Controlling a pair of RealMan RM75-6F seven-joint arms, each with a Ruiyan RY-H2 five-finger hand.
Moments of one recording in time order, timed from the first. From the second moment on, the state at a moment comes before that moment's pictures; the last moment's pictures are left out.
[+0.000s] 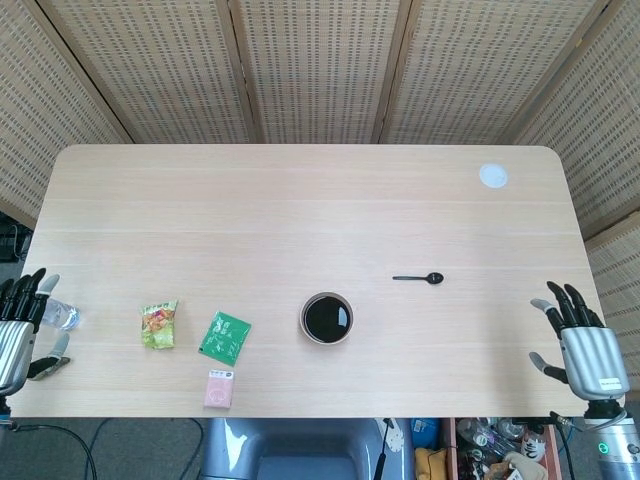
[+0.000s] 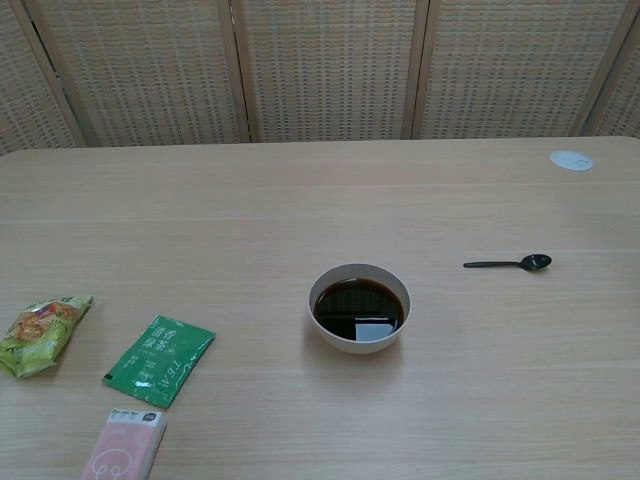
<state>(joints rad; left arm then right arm) -0.08 -1.13 -0.03 -1.62 1.52 1.51 0.13 0.10 -1.16 0.06 -1.57 -1.53 1.48 -0.09</state>
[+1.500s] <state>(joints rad) -0.14 -1.11 -0.06 -1.61 1.50 1.44 0.16 0.64 -1.40 0.23 -1.39 -1.31 0.85 -0.13</state>
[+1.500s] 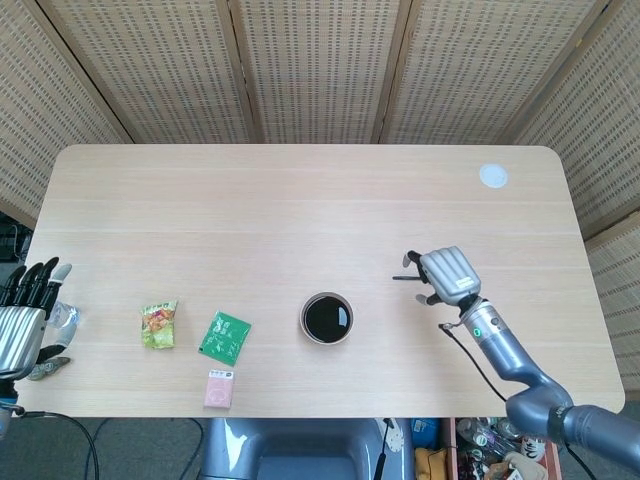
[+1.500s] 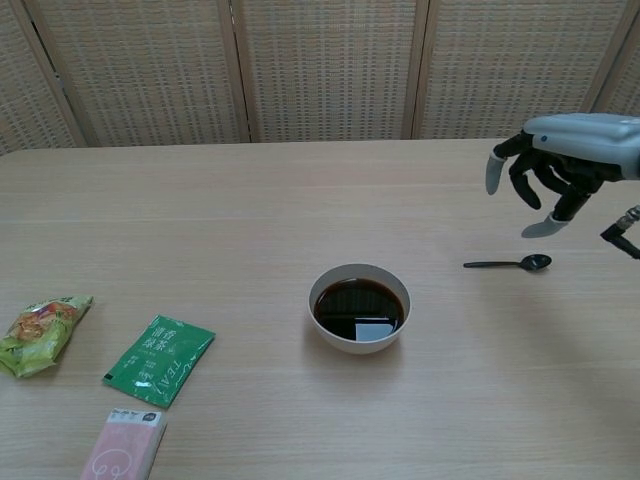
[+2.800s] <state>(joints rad) -0.16 -1.11 -0.05 -1.59 1.48 1.42 0.14 0.81 -1.73 0.22 -0.95 -1.12 0.75 -0.29</state>
